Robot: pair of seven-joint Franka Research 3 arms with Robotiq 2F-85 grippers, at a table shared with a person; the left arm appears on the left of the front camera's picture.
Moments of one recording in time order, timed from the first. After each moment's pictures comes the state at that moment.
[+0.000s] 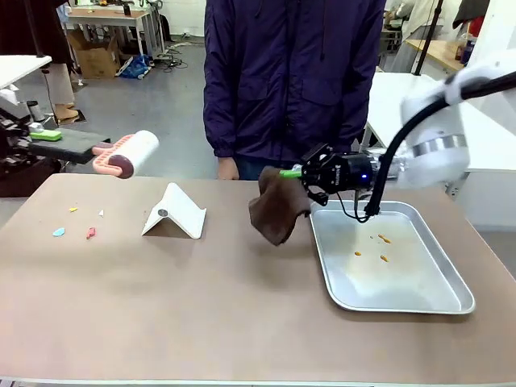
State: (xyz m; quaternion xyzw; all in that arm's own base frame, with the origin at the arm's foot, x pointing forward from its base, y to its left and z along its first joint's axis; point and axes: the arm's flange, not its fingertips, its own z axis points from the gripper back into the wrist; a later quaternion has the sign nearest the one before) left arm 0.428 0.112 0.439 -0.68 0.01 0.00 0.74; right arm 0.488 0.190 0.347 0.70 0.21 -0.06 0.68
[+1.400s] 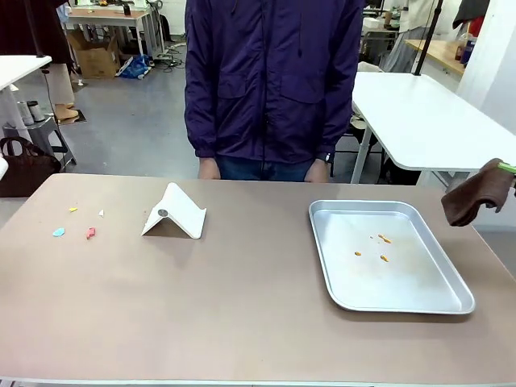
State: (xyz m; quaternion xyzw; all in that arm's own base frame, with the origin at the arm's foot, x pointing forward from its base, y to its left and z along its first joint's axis) left arm 0.353 0.355 0.410 -0.63 -0.15 -0.05 0.76; right arm 0.344 -0.169 0.389 0.67 -0.16 -0.37 0.63
